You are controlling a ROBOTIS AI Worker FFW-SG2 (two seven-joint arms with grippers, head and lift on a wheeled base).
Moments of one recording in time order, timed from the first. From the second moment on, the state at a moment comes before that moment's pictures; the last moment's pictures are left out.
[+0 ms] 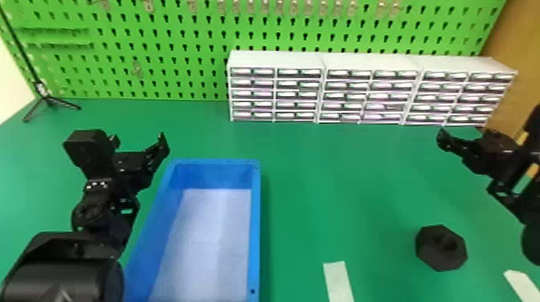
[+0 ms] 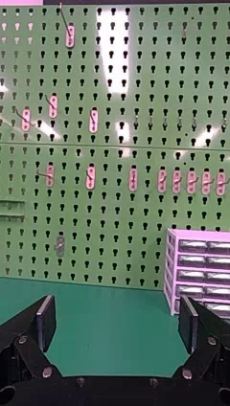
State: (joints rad) left arm -0.02 0.12 0.01 -1.72 0.15 0.10 0.07; right arm -0.23 -0.29 -0.28 -1.52 -0.23 0.34 0.33
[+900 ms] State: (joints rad) left arm -0.02 0.12 0.01 -1.72 0.15 0.10 0.07; right arm -0.23 -0.29 -0.29 -1.53 -0.23 0.34 0.33
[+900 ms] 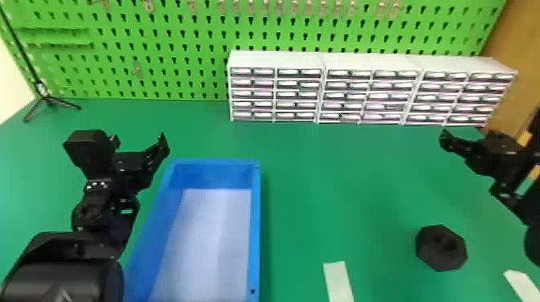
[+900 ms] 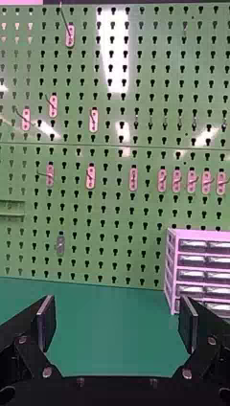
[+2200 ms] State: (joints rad) left arm -0.02 0.12 0.01 -1.72 0.15 0.10 0.07; right arm -0.06 -0.33 -0.41 -1.84 -0.14 0.81 0.52
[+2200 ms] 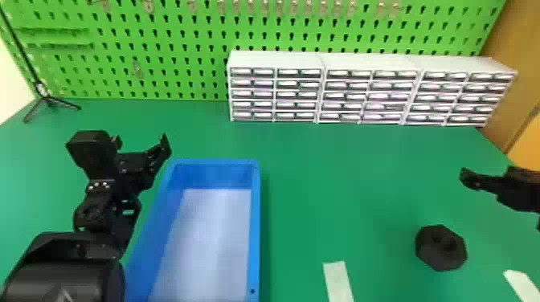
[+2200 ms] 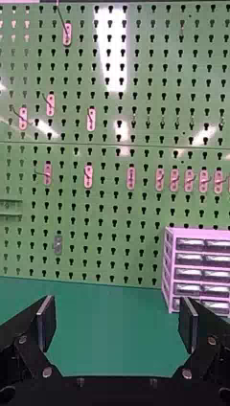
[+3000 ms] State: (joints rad) left arm -0.01 0.12 0.02 -1.72 0.13 0.11 0.06; right arm 0.06 -0.57 -0.40 -1.86 -0.07 0.94 0.80
